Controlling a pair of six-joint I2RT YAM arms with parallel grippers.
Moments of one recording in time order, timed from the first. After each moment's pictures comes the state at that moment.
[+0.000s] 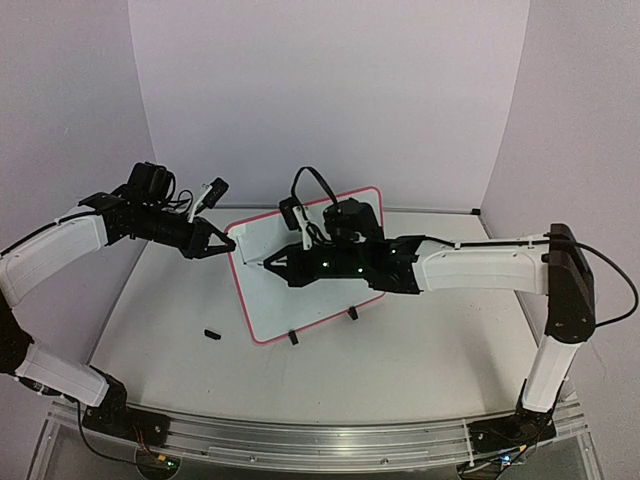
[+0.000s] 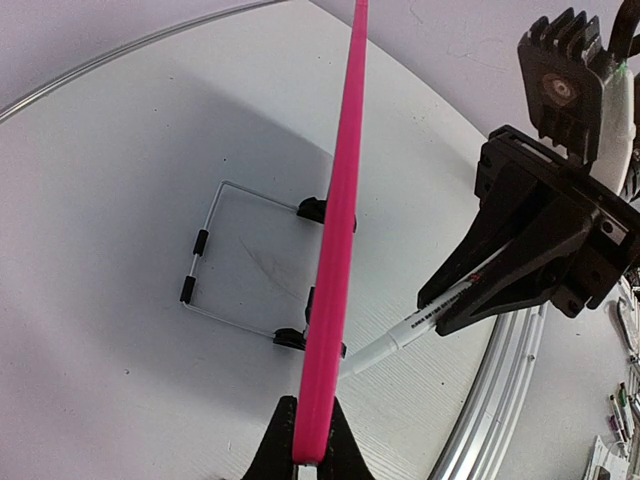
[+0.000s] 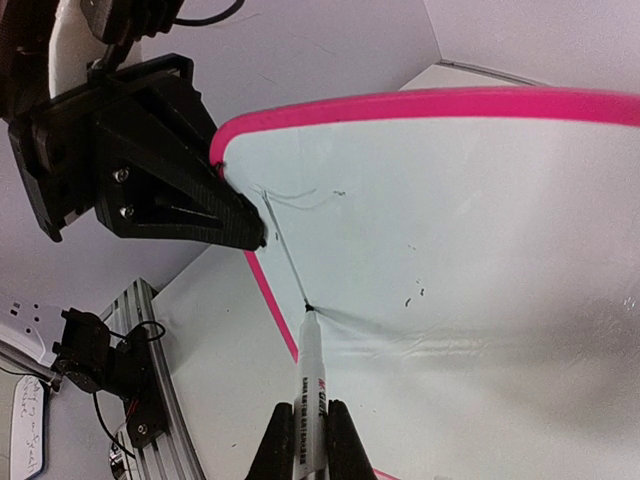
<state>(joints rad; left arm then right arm) -0.41 1.31 1.14 -0.57 0.66 0.11 1.01 1.85 1.39 0.09 -0.18 0.41</state>
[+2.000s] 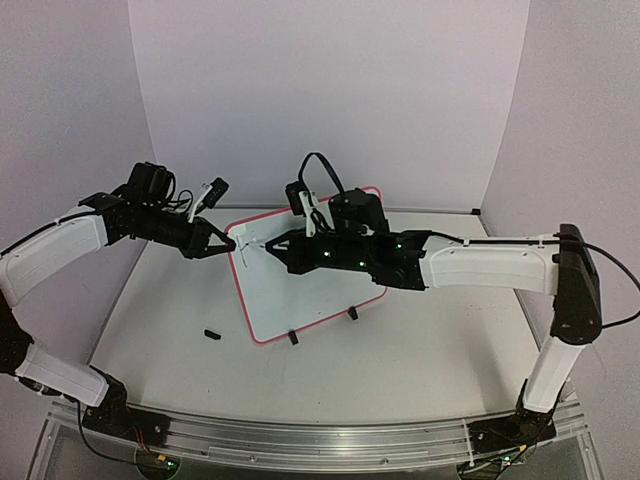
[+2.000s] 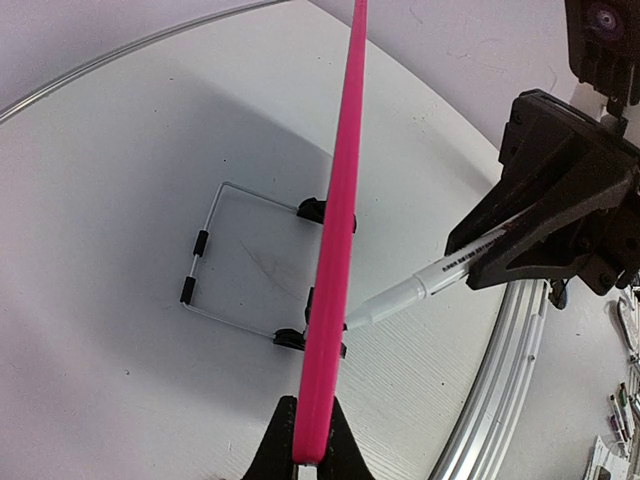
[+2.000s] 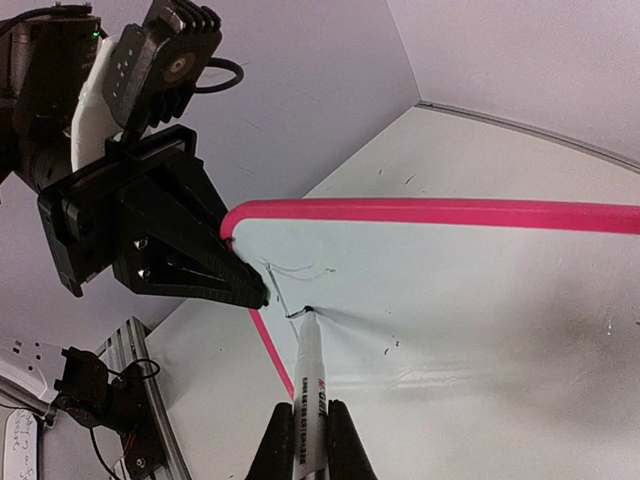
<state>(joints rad) -0.41 1.31 1.14 -0.57 0.66 0.11 1.01 1.82 1.41 0.12 -0.08 0.42</state>
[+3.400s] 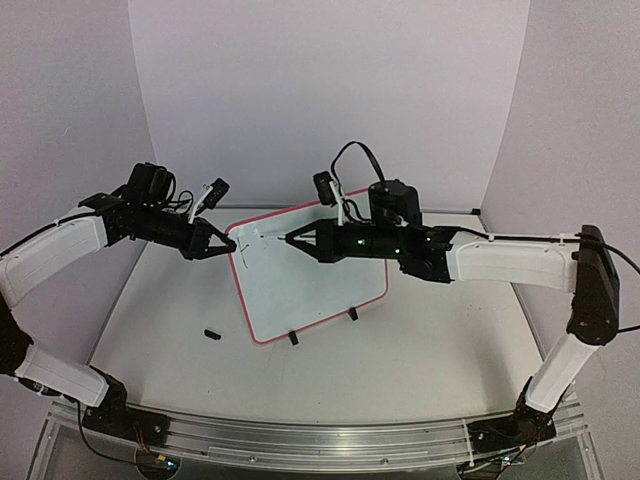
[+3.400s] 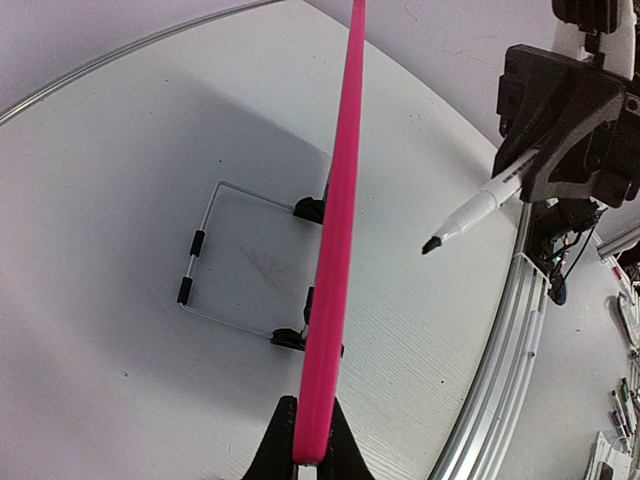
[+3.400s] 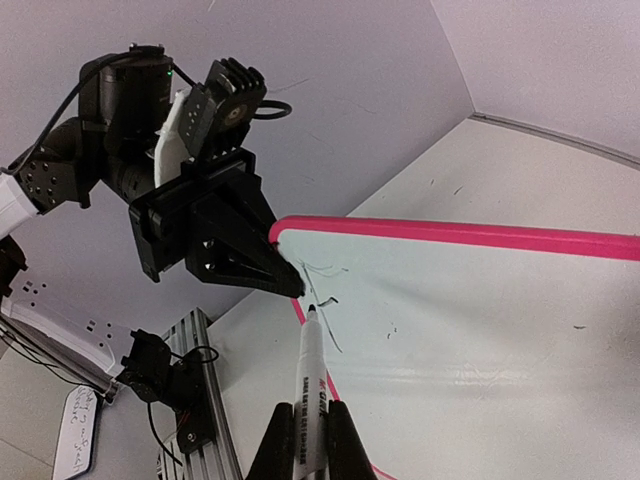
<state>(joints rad) -0.41 1.30 1.14 -0.57 0.66 0.12 0.90 1.71 1.27 0.23 -0.37 0.46</state>
